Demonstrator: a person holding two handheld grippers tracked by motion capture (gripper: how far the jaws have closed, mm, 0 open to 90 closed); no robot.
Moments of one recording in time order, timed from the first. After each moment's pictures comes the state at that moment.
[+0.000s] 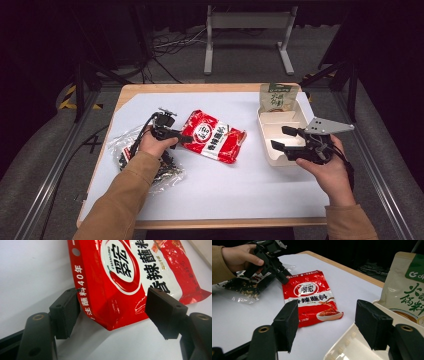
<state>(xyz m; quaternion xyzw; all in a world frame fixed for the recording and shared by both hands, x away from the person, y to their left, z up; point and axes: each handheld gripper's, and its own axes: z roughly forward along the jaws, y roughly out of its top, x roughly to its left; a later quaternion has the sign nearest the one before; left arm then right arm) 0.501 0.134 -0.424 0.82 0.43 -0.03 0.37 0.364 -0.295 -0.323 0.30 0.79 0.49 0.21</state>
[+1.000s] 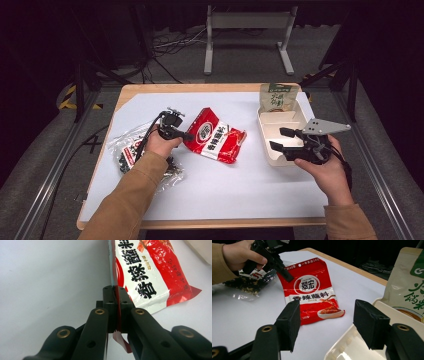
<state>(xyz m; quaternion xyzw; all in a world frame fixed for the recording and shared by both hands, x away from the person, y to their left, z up) 0.495 0.112 -0.412 0.84 0.40 -0.03 0.35 0.366 -0.293 -0.327 0.30 0.80 0.48 0.20</state>
